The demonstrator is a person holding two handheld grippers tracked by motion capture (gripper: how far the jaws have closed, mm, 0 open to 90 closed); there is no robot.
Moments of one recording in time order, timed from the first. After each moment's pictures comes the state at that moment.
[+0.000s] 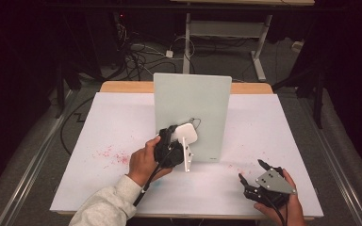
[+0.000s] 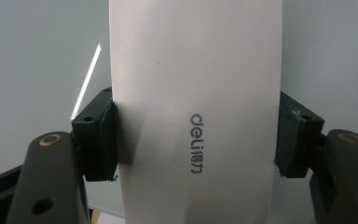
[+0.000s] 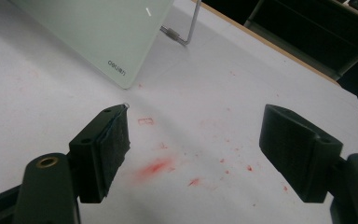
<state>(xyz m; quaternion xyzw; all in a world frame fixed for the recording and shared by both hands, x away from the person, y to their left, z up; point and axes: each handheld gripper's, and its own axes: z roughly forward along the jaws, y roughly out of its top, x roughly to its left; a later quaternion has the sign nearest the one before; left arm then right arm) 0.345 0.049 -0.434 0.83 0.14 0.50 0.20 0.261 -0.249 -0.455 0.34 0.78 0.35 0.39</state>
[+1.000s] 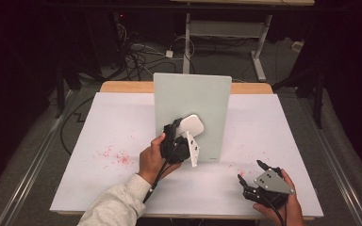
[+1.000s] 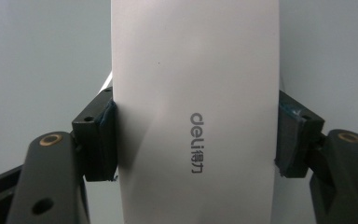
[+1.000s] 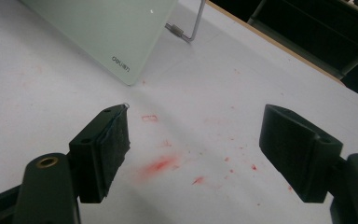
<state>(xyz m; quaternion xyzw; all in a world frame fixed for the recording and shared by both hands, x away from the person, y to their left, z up) 0.349 0.026 -0.428 0.78 0.20 0.53 0.27 0.261 -0.247 -0.457 0.34 0.79 0.35 0.38</state>
